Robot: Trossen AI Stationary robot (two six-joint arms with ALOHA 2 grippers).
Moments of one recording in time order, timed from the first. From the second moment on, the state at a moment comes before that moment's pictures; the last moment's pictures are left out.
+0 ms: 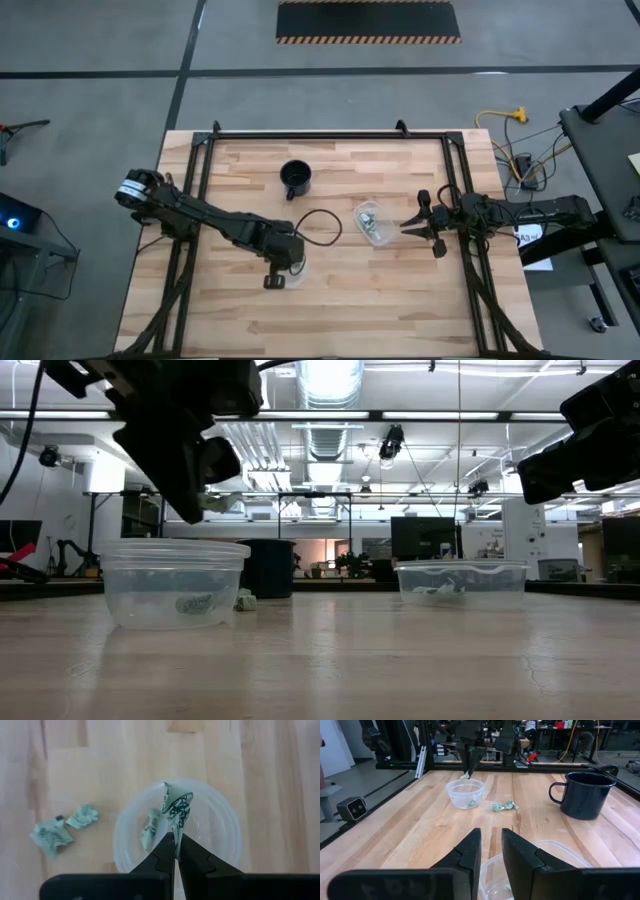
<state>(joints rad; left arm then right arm) -0.29 1.58 1.10 -0.64 0.03 -0.25 0.04 0.19 0.01 0.03 -0.13 0.04</state>
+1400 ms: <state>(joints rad) -0.30 1.58 1.10 -0.43 0.03 -0.27 0.04 0.19 0.01 0.03 -0.13 0.04</state>
